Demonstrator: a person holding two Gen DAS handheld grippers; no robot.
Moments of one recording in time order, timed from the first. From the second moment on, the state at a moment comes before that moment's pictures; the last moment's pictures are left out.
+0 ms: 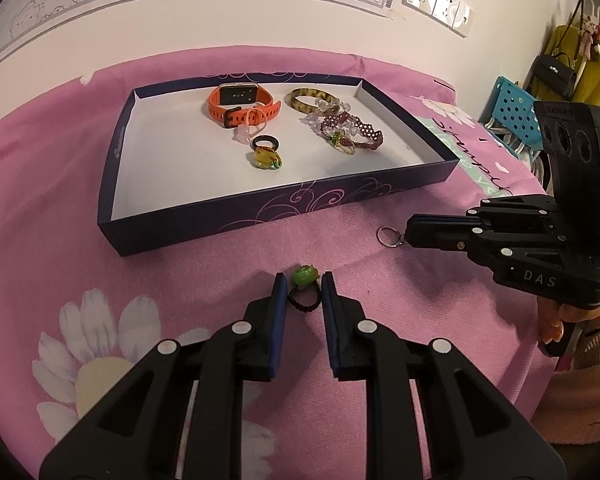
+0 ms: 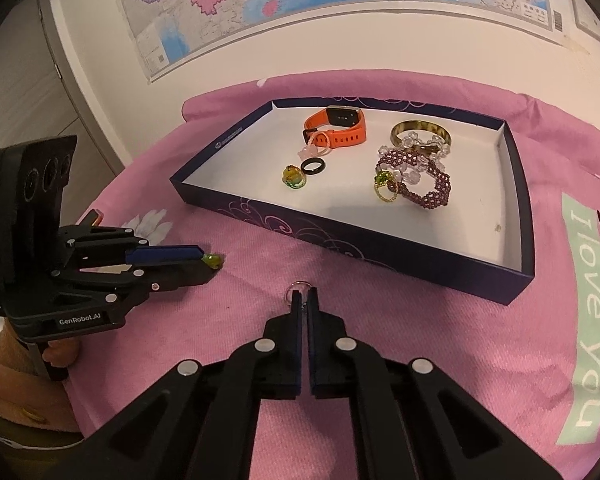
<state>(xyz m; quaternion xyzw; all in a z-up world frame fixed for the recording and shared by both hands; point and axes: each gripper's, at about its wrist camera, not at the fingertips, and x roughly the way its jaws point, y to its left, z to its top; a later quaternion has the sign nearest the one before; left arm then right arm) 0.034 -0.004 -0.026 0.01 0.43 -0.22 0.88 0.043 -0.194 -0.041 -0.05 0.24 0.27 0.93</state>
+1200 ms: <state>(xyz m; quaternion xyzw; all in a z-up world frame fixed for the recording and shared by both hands) 0.029 -0.006 -0.015 0.00 0.41 -0.22 0.89 0.036 -0.195 -0.029 -0.06 0.21 0.28 0.94</state>
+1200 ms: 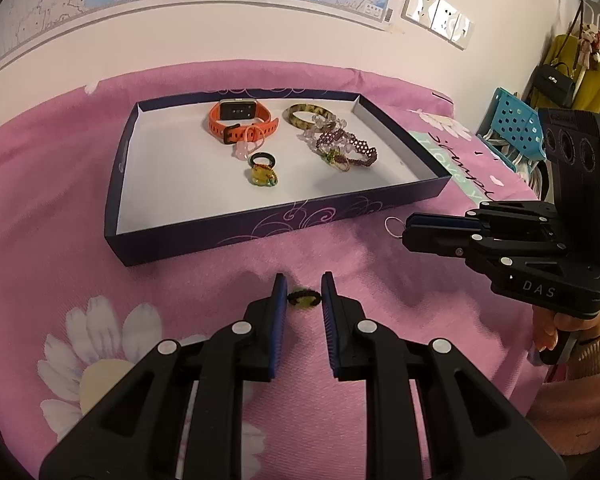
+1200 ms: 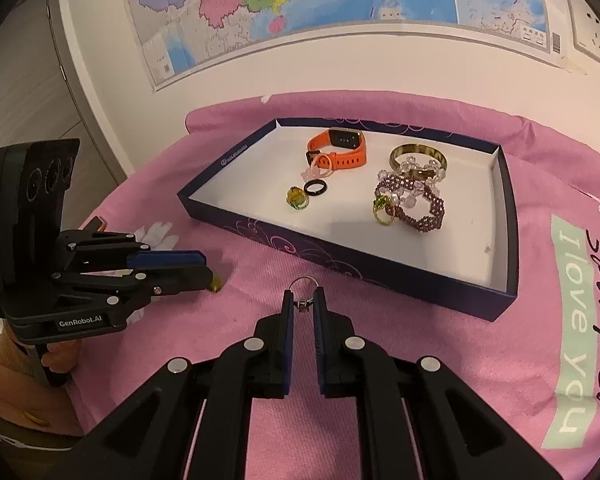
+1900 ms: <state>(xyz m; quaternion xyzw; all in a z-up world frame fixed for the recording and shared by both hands) 0.018 -0.005 0.004 0.00 0.39 -0.22 0.89 0.031 -0.201 -0.019 -0.05 0.19 0.27 0.94</state>
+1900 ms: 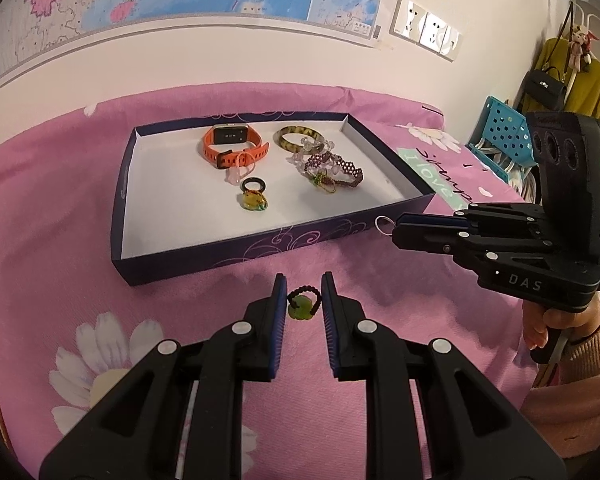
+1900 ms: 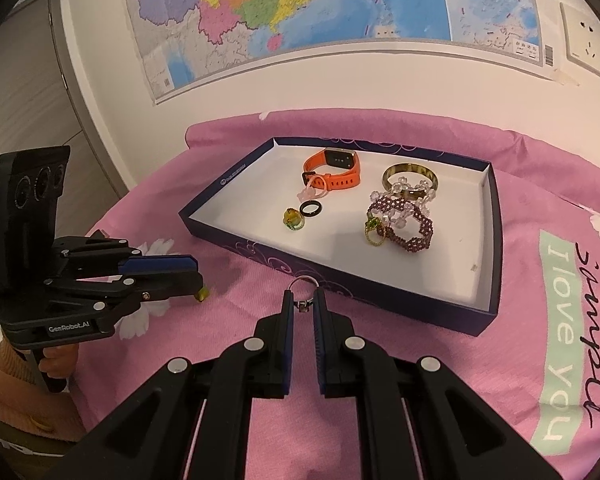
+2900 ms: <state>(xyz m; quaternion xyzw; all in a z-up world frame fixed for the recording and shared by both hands) 0.050 -0.024 0.044 0.03 0.34 -0.22 0.92 0.042 -0.203 0.009 -0.06 0.16 0.26 0.95</state>
